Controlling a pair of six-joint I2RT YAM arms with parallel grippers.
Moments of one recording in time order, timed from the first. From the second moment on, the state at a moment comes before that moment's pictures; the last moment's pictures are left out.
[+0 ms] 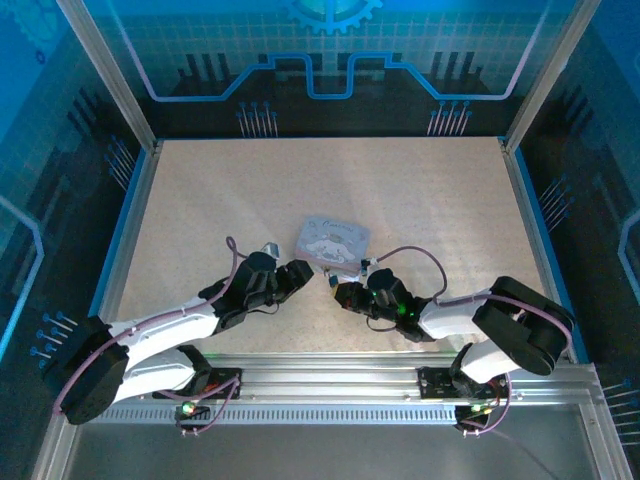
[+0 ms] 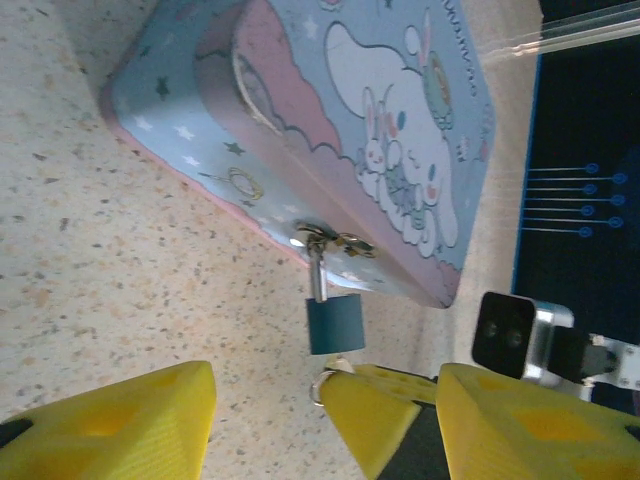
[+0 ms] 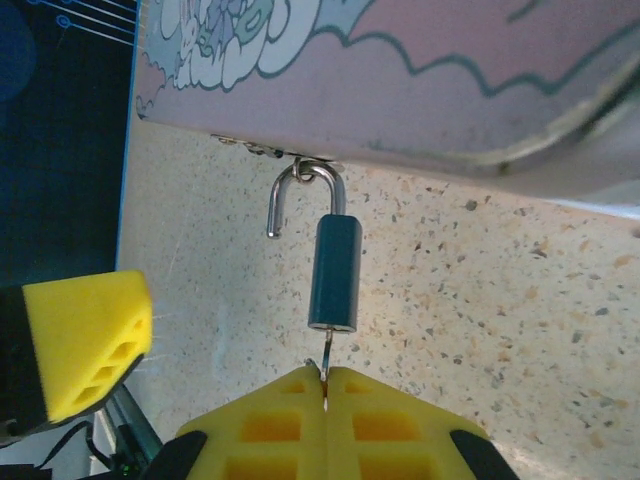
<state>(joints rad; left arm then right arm) -0.70 1.13 0.43 0.11 0.07 -1.26 0.87 1.46 0.33 0.61 -0.08 1.13</state>
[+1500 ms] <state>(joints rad) -0.32 1.52 0.84 -0.16 0.42 -0.78 0.68 1.32 0.38 0.51 -0.27 0.89</state>
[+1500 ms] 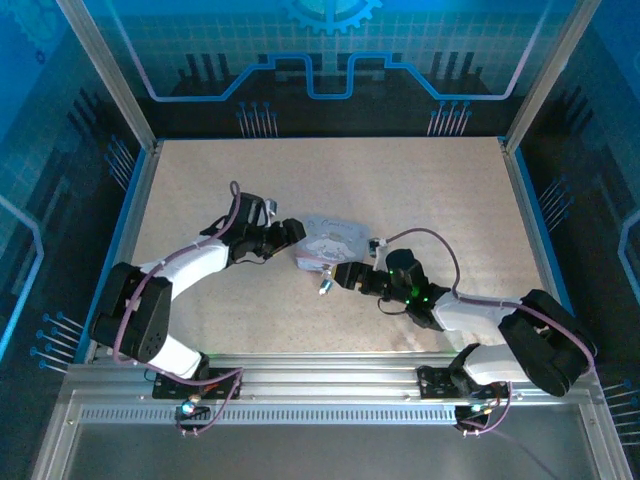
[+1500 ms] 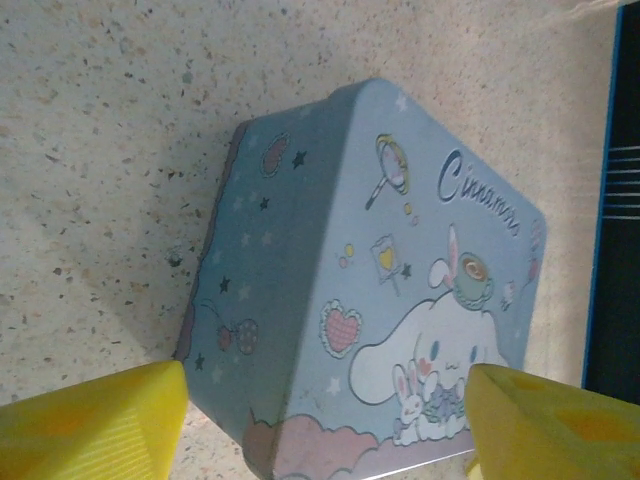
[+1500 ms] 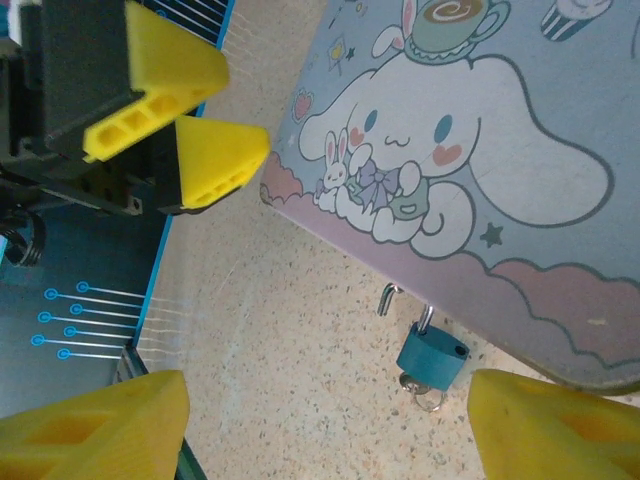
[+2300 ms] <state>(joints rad) -0.46 1.47 0.76 -0.23 0.28 -0.72 0.52 1.46 0.52 0.46 -0.45 0.72</state>
